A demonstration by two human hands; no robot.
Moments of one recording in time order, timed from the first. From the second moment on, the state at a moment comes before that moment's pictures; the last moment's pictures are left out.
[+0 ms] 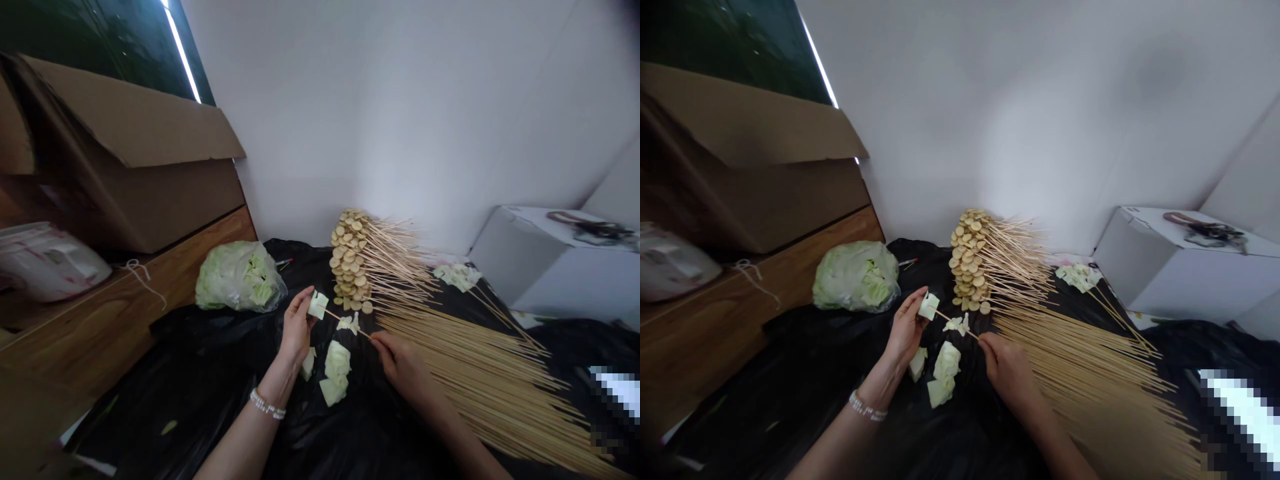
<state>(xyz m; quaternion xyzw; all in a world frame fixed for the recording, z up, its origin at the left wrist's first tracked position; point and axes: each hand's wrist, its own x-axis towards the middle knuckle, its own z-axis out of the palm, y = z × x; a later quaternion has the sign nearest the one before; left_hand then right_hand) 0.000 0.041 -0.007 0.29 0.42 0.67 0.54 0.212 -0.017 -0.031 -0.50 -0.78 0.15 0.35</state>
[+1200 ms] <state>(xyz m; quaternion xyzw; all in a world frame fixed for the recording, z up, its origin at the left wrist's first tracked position) 0.013 0.030 0.003 0.32 0.44 0.63 0.55 0.204 -0.023 -0.037 -0.49 -0.77 0.03 0.41</state>
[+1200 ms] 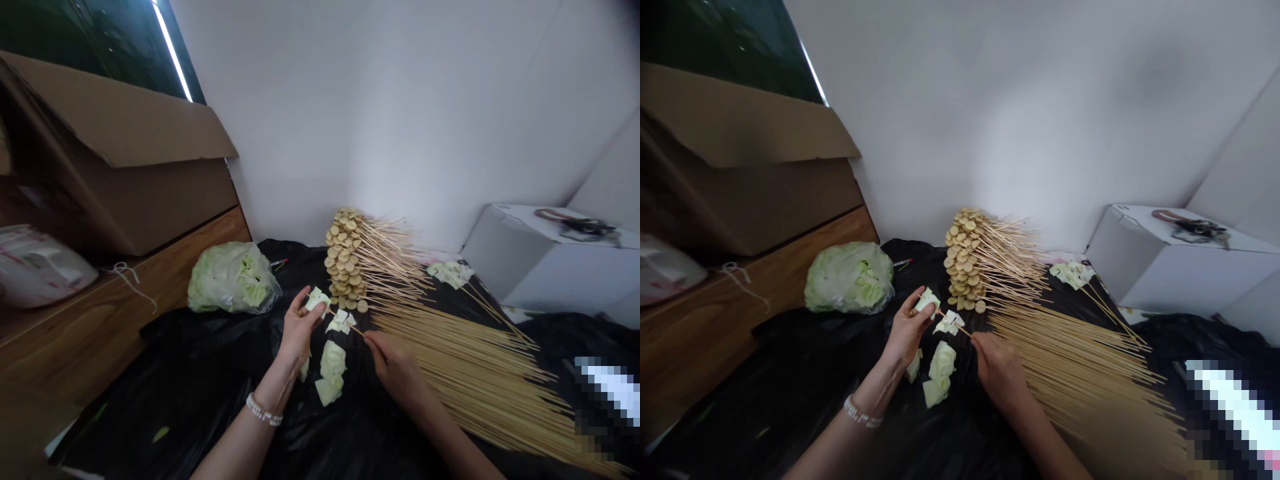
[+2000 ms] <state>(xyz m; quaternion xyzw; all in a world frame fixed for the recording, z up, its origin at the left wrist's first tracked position) 0.021 0.025 -0.001 0.34 0.43 0.62 0.56 0.202 -0.022 -0.028 -0.49 -0.75 0.17 0.41</state>
